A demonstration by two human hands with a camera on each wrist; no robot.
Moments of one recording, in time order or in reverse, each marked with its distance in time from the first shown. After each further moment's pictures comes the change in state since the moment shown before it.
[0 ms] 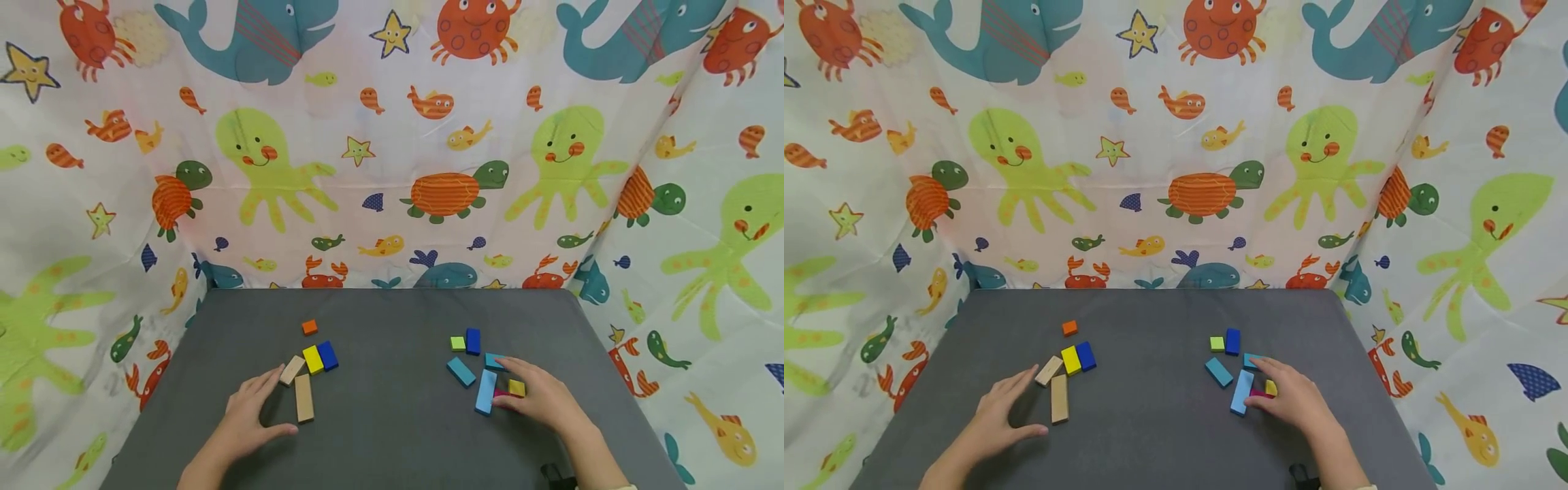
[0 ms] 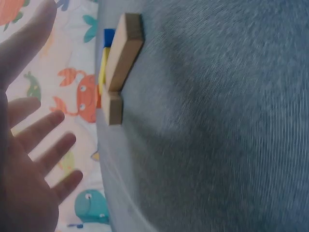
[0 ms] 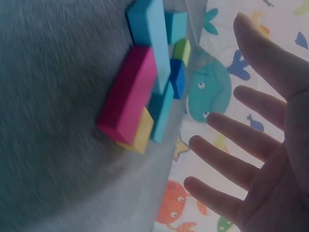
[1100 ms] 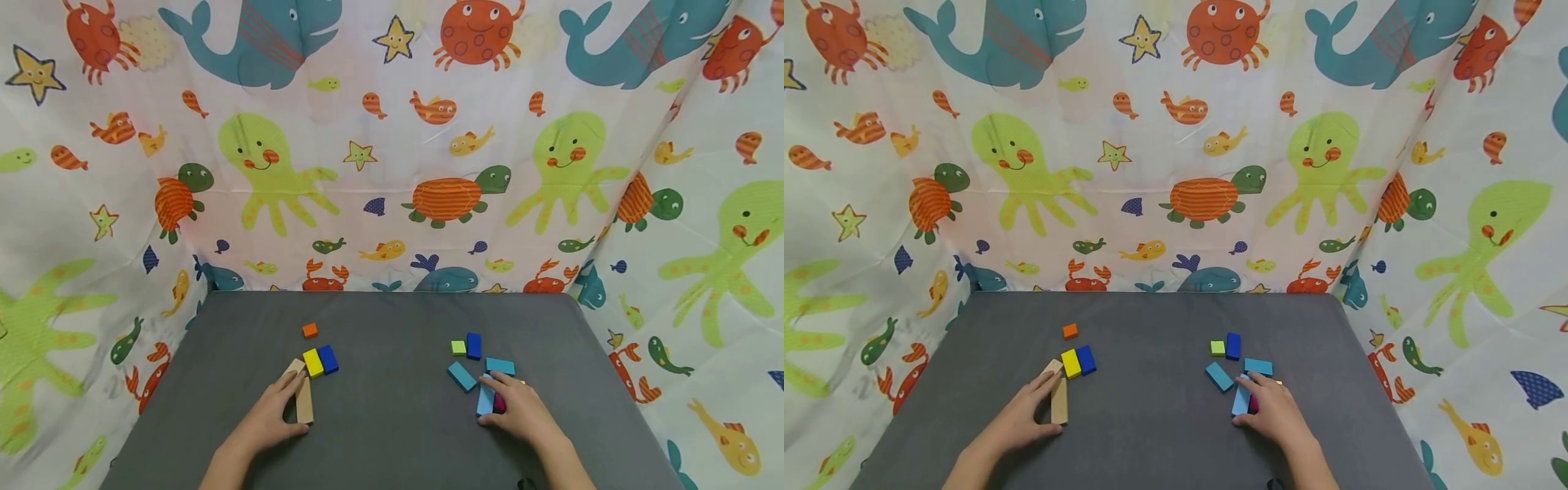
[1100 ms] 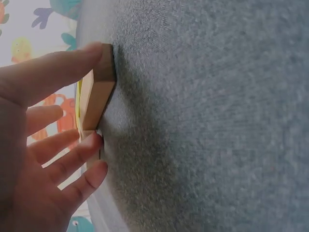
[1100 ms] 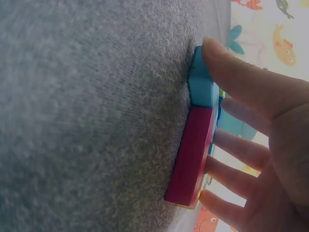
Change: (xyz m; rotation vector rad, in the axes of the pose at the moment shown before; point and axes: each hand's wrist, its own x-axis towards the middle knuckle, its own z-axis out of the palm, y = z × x) left_hand 0.036 0.002 0.026 -0.091 -0.139 0.006; right_hand 0.017 -0.002 0.052 -0.044 -0.067 0.035
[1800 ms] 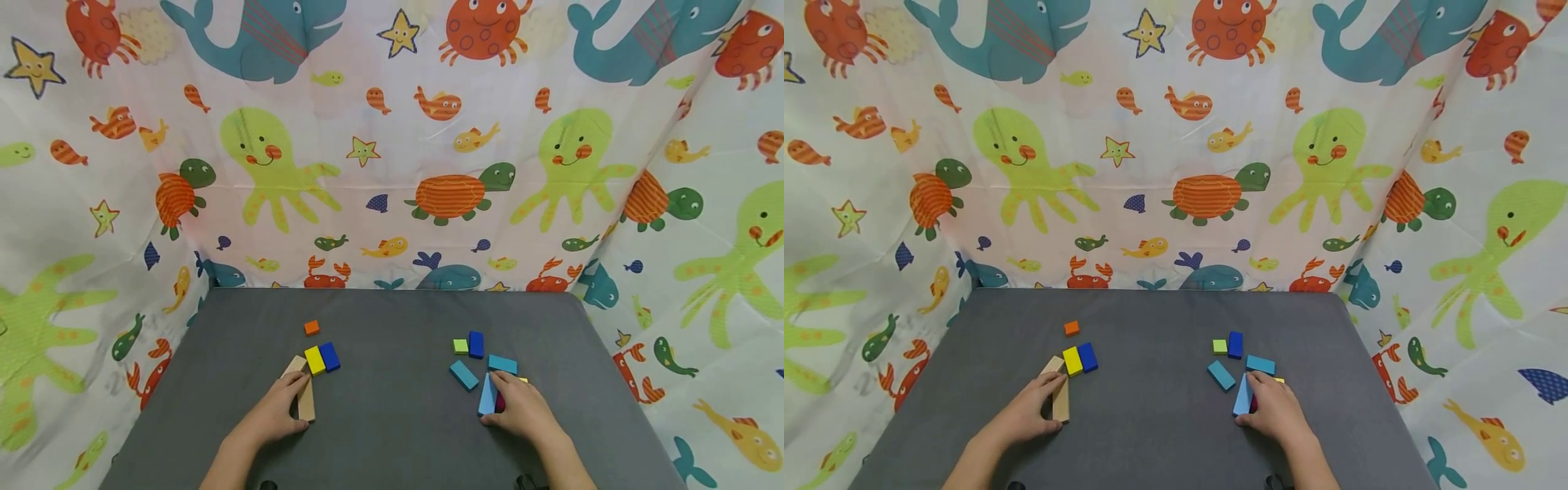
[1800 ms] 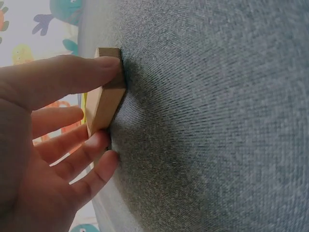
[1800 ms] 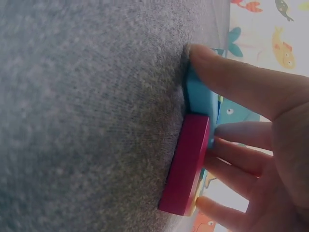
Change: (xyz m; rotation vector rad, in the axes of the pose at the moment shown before) left_hand 0.008 0.008 0.000 0.027 -0.015 0.019; right_hand 0.003 -0.009 -0.003 -0.041 -0.025 0.059
